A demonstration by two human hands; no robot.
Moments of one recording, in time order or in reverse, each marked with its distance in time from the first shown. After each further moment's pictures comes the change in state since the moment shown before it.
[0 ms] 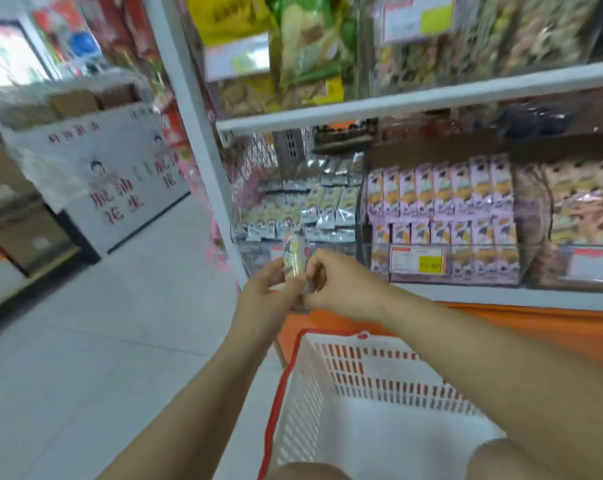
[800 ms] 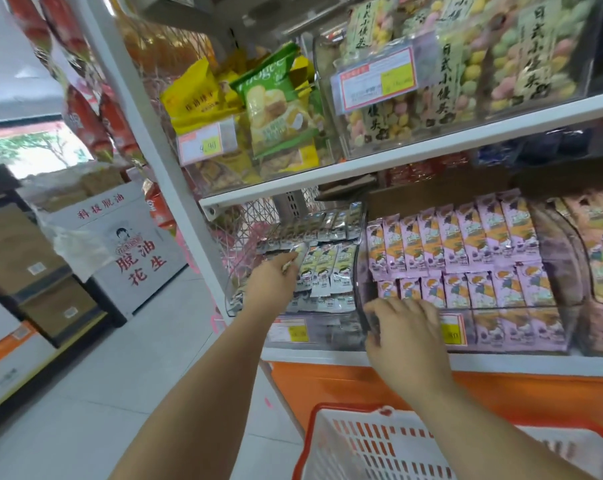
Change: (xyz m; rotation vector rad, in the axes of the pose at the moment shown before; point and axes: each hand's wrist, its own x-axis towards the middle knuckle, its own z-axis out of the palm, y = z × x) left_hand 0.166 0.030 0.026 0.878 0.084 0.210; right_hand 0.017 0.079 -0.034 -0.596 0.519 0.100
